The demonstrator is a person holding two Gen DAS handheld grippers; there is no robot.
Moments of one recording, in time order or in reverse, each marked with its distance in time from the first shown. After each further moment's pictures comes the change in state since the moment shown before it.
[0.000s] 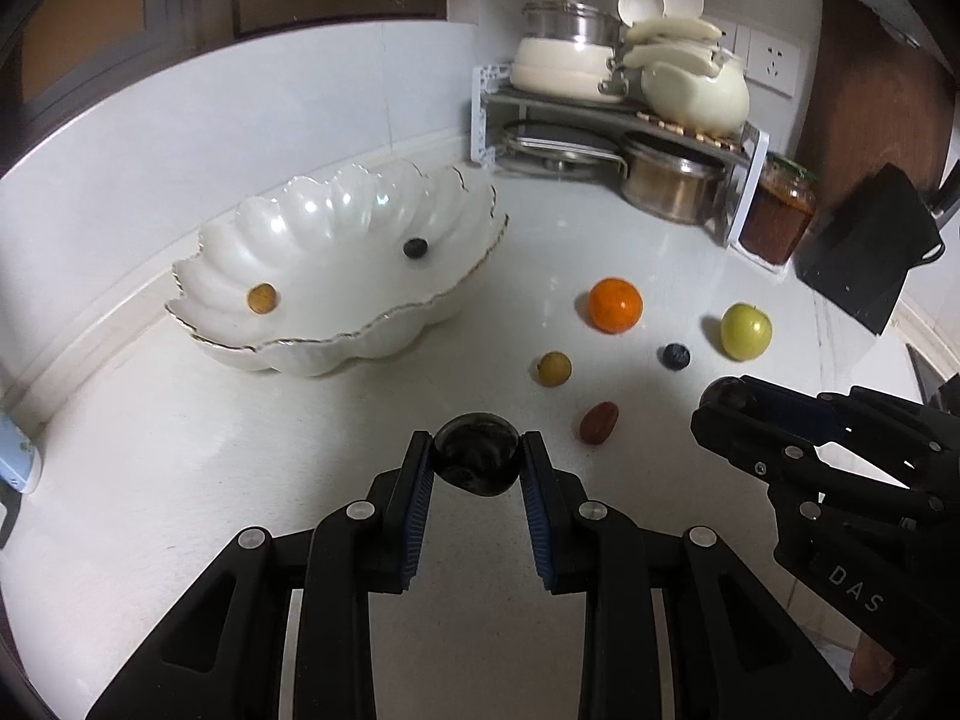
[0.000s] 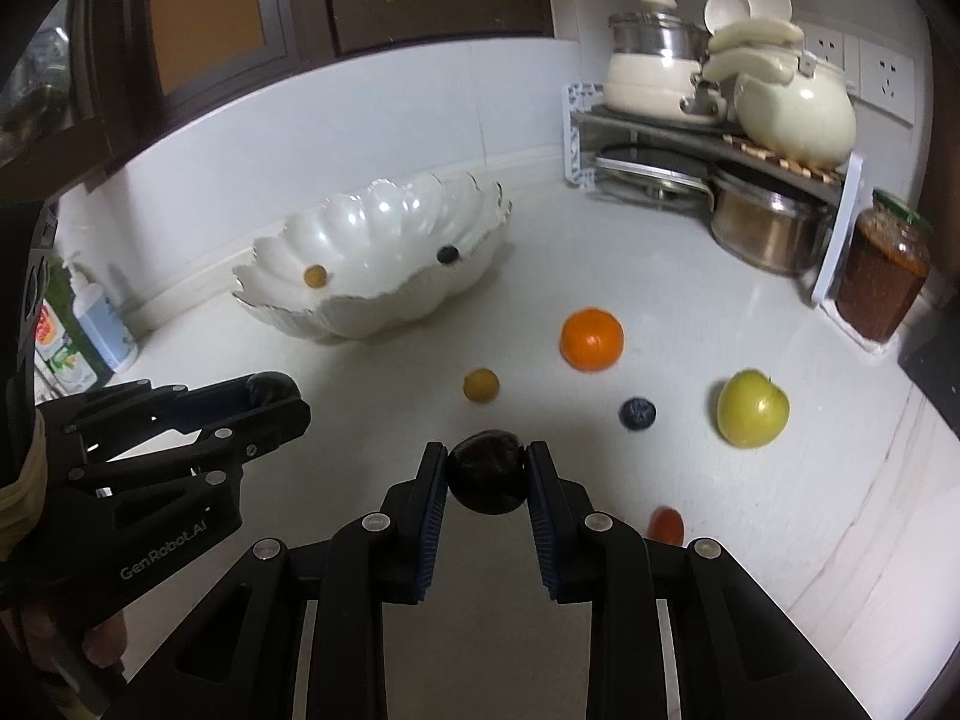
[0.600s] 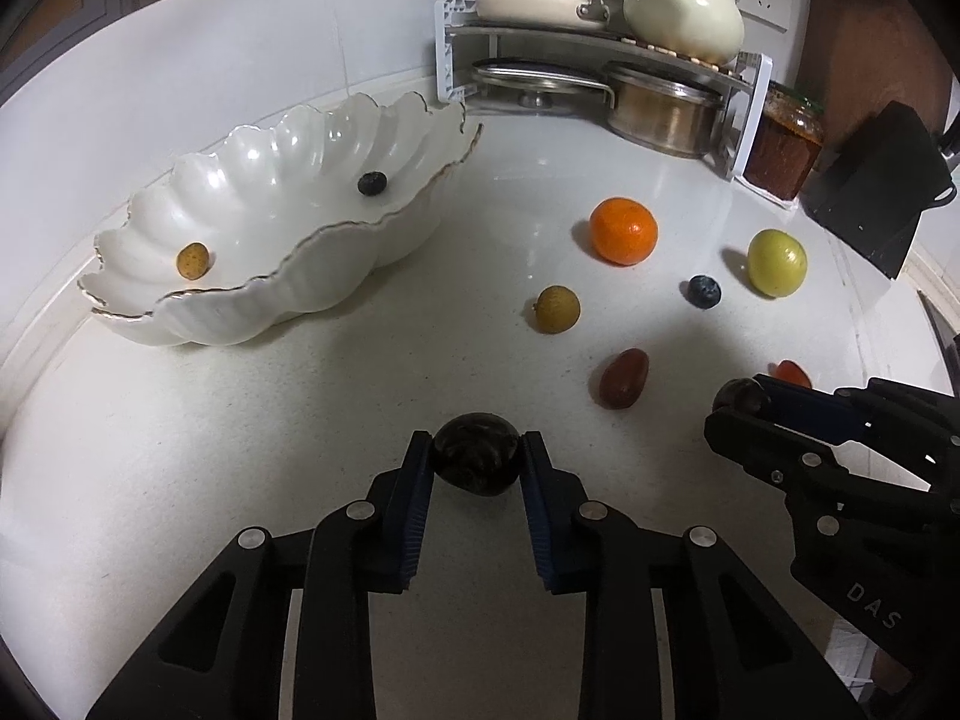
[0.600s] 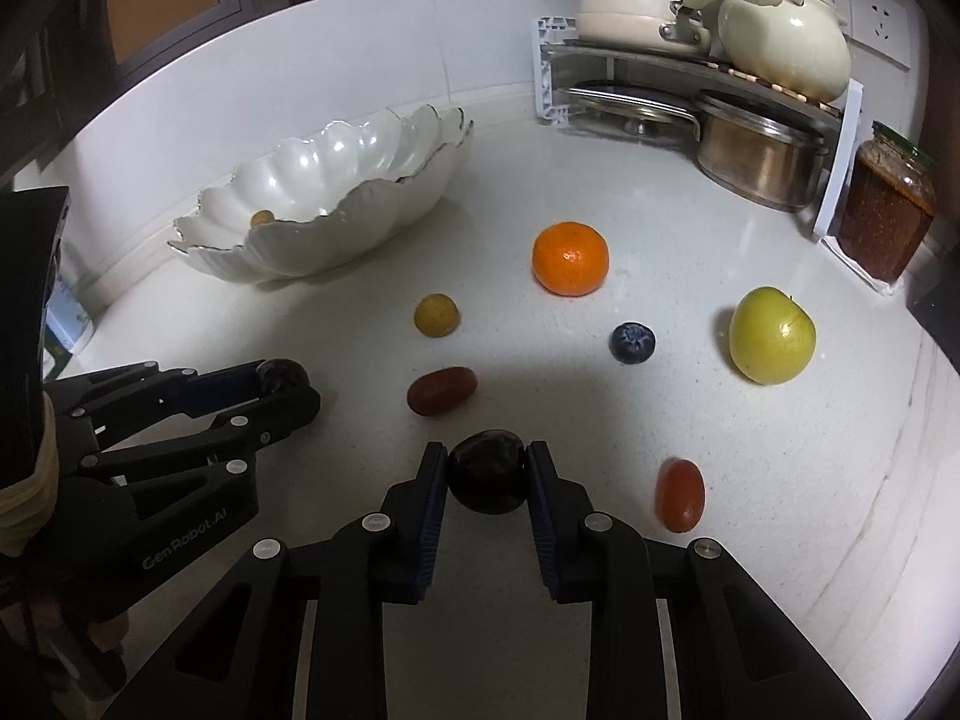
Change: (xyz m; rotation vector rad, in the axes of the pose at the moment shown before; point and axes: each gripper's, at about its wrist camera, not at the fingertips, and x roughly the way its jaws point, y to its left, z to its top) left arm 0.066 -0.006 -0.013 0.071 0.096 -0.044; right arm 0.045 -0.013 -0.025 0.048 0.103 -0.055
